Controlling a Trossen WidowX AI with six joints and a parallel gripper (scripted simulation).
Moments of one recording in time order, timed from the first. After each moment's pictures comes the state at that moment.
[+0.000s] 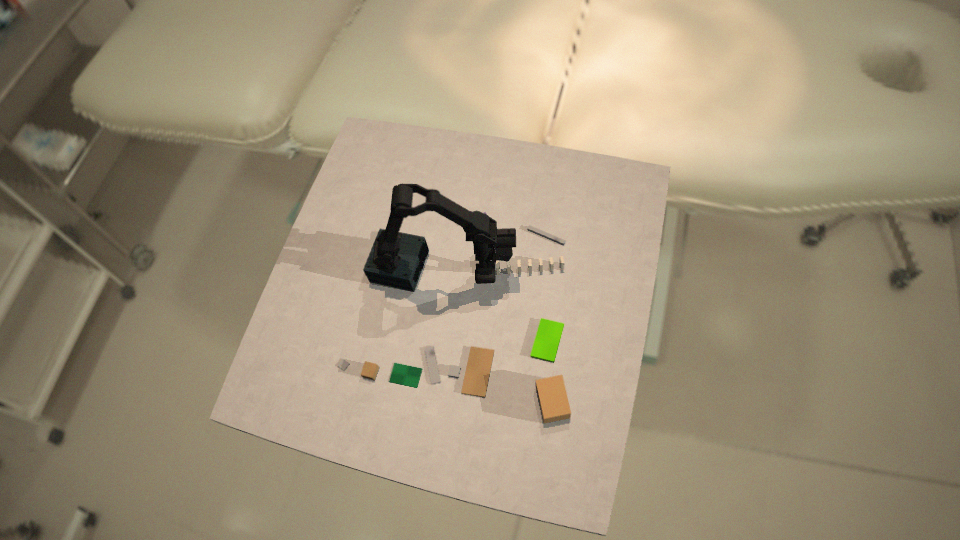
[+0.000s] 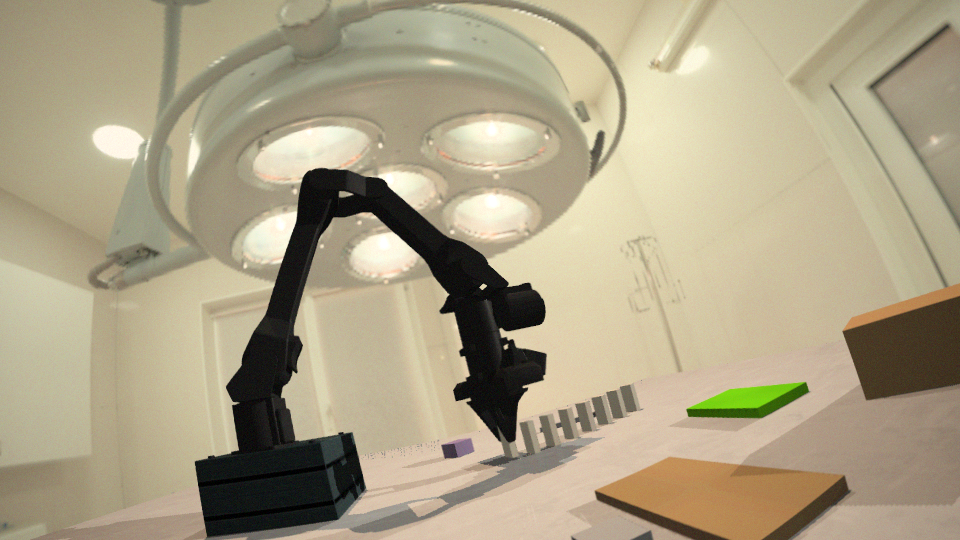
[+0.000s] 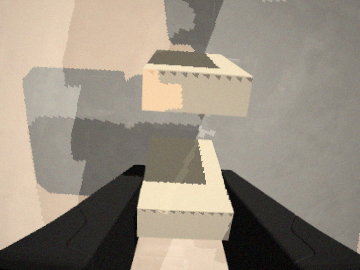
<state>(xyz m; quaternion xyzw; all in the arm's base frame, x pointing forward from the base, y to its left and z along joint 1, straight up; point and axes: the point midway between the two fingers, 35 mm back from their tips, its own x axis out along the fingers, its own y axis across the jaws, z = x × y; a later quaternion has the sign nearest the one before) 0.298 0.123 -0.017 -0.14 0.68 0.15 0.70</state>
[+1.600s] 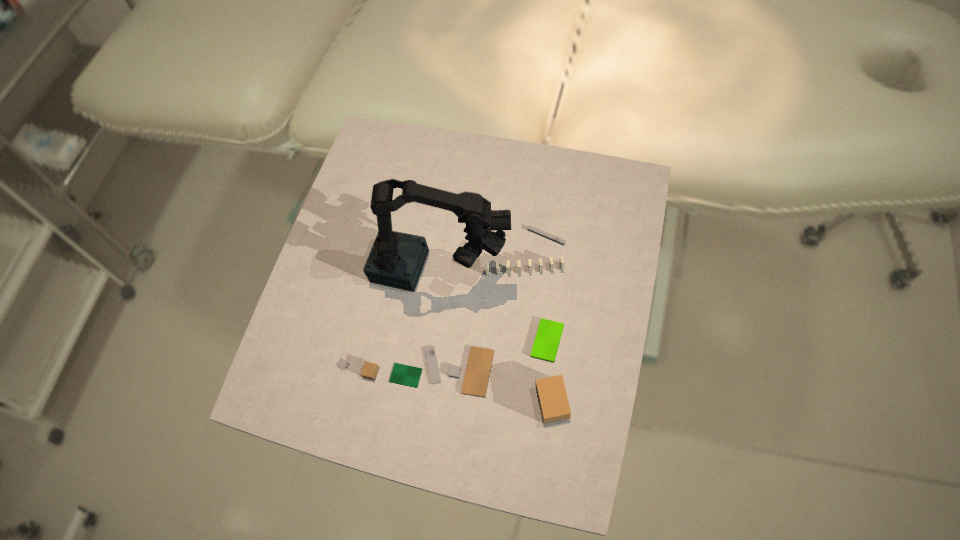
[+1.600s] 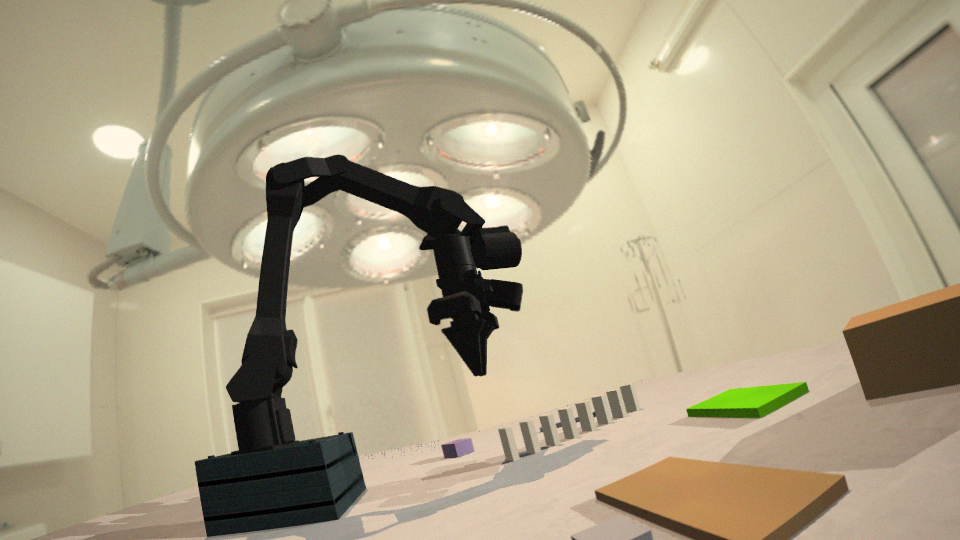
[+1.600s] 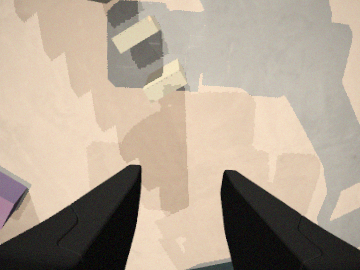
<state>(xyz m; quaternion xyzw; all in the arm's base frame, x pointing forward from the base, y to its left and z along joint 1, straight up) 0.283 0.116 0.084 0.06 0.70 -0.06 0.71</state>
